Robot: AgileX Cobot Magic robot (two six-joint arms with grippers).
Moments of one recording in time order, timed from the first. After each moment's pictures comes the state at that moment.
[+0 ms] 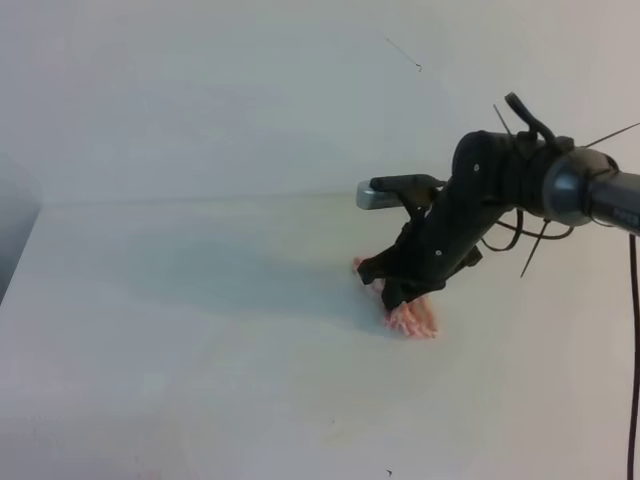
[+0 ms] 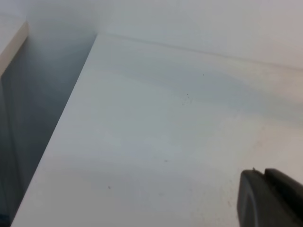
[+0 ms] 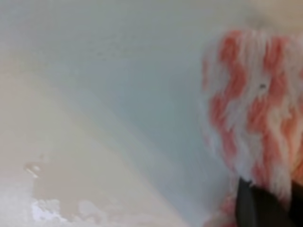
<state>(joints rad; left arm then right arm) 0.00 -0.03 0.05 -0.09 0.31 -0.21 0.44 2.28 -1.75 0.36 0.81 -0.17</state>
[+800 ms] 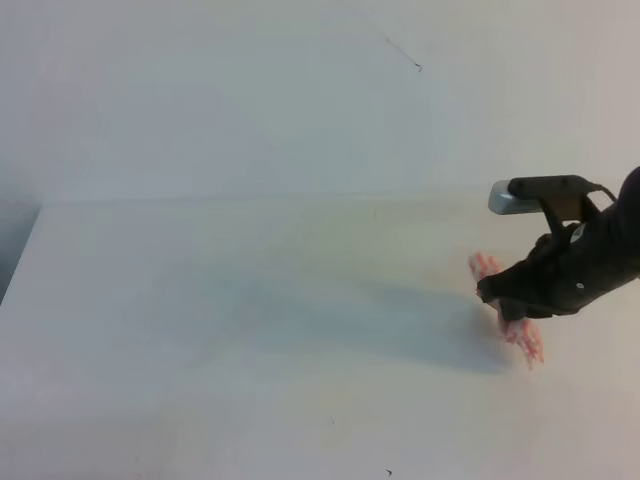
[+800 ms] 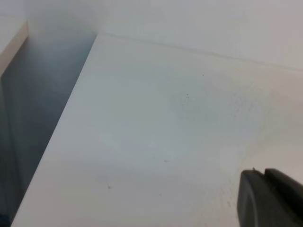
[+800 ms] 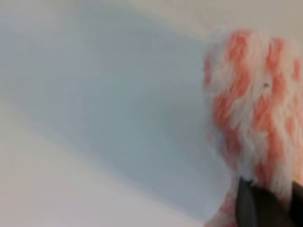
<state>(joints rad) 0.00 -0.03 0.05 -0.09 0.31 -0.21 0.29 1.85 -1.17 0.28 0.53 -0.16</state>
